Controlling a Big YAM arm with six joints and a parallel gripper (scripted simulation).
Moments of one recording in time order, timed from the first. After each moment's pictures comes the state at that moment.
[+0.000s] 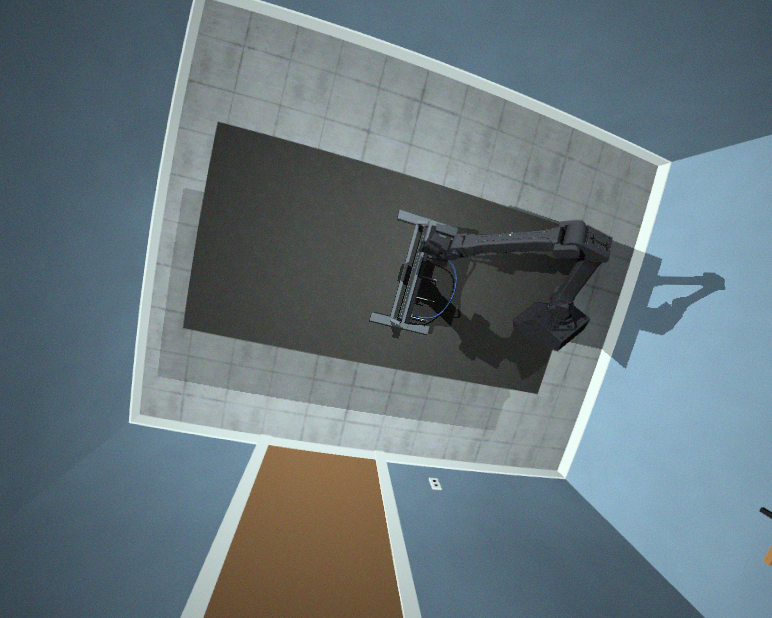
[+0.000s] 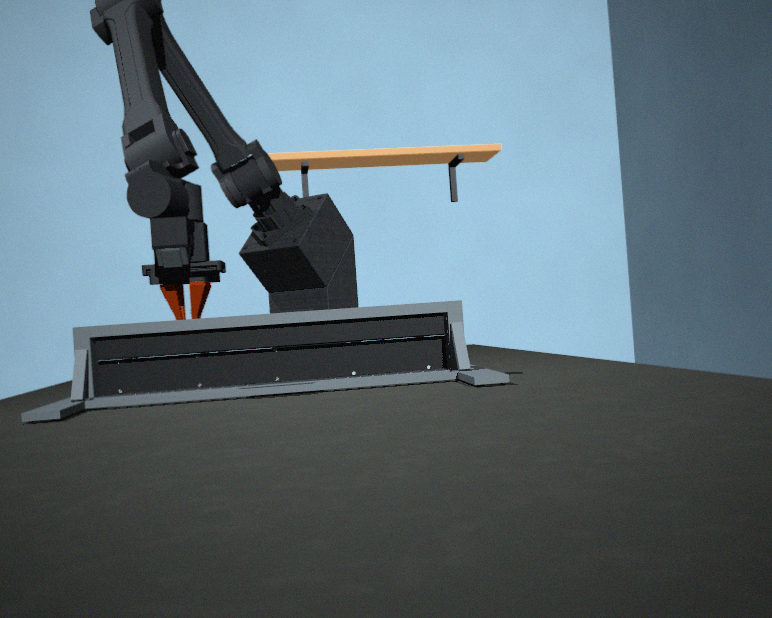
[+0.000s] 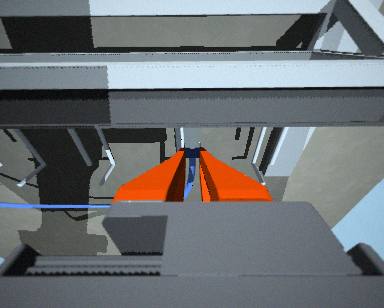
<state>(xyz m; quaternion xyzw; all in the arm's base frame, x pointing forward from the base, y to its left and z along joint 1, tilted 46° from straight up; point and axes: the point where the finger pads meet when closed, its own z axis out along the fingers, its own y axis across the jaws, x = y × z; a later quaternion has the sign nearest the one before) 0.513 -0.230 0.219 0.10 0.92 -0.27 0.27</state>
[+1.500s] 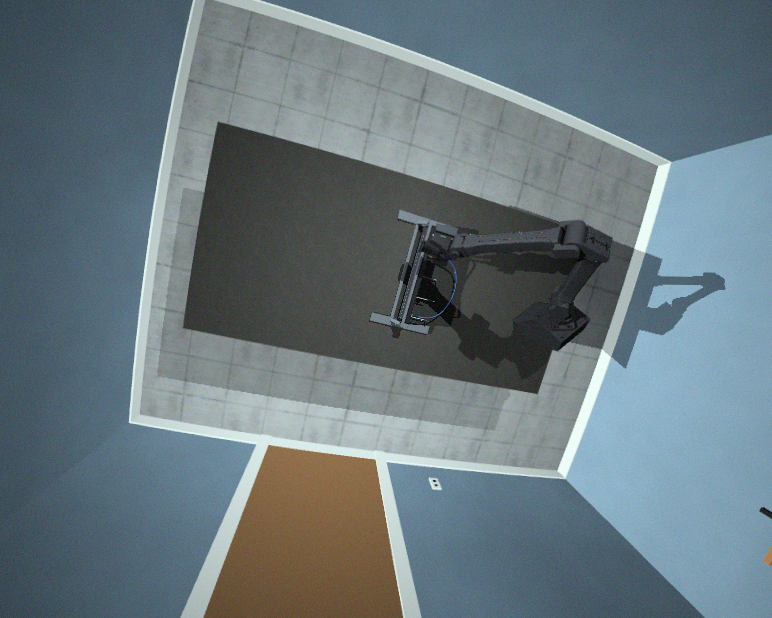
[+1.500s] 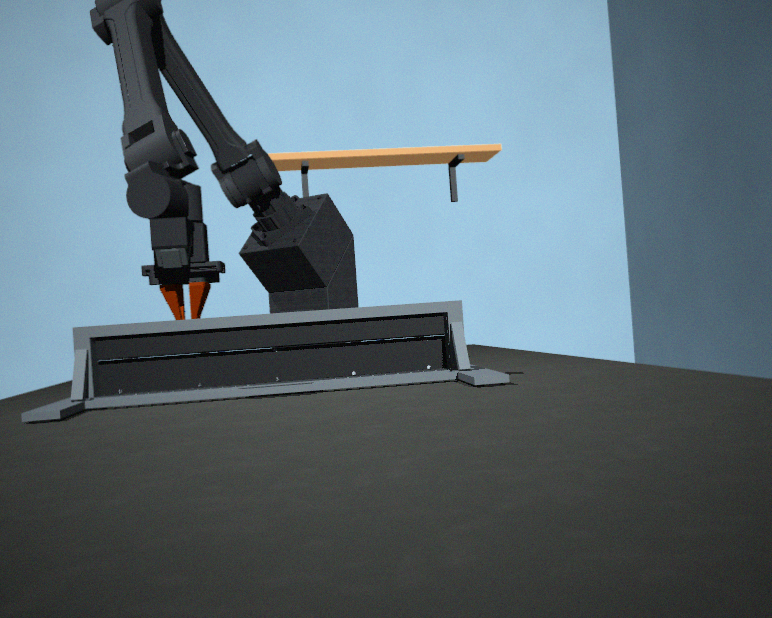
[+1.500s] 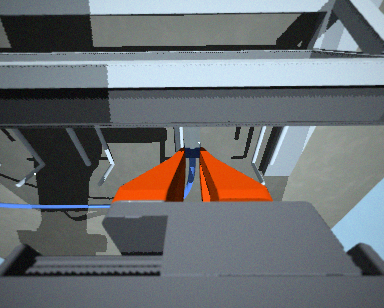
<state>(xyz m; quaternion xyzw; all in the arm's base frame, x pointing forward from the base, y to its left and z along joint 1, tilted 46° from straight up) 0.513 -0.230 0.219 0.10 0.92 -0.27 0.27</state>
